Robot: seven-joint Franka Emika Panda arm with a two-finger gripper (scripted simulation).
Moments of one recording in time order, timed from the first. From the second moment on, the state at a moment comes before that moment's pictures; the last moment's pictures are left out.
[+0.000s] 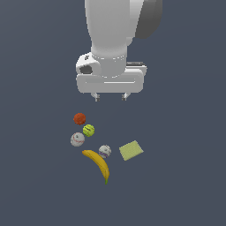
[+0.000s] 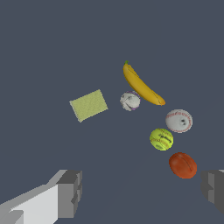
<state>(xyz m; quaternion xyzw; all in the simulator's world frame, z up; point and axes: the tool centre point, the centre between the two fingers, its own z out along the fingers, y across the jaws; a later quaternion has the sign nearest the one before) 0.008 -0.007 0.319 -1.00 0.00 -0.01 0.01</state>
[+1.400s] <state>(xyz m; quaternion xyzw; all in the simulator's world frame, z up) 0.007 -0.025 0.271 -1.00 0.08 -0.01 0.02</state>
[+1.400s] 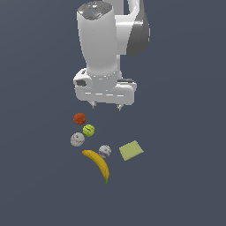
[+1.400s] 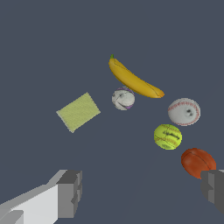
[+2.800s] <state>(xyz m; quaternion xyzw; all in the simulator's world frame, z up) -0.105 -0.203 0.098 -0.87 0.49 0.00 0.00</state>
